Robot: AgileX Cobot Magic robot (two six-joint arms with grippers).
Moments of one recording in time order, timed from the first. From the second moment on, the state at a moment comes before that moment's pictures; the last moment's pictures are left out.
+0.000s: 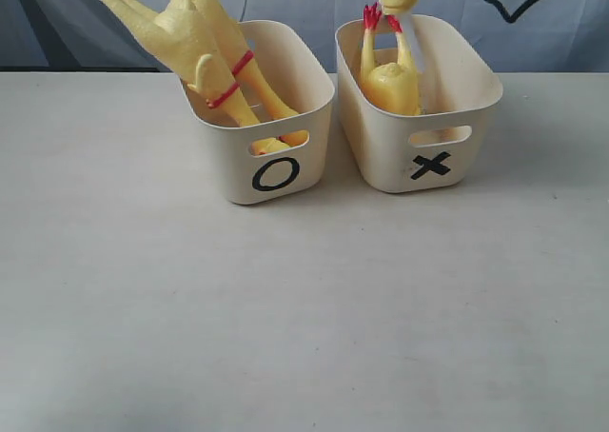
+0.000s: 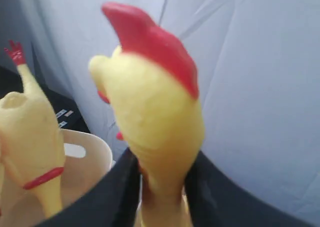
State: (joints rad) left arm 0.03 0.01 0.00 0.03 0.24 -0.01; right arm 0.40 1.73 -1.35 0.06 -0.06 -0.25
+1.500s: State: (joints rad) left arm 0.03 0.01 0.00 0.03 0.24 -0.01; right arm 0.38 0.85 -1.11 0.04 1.21 -0.25
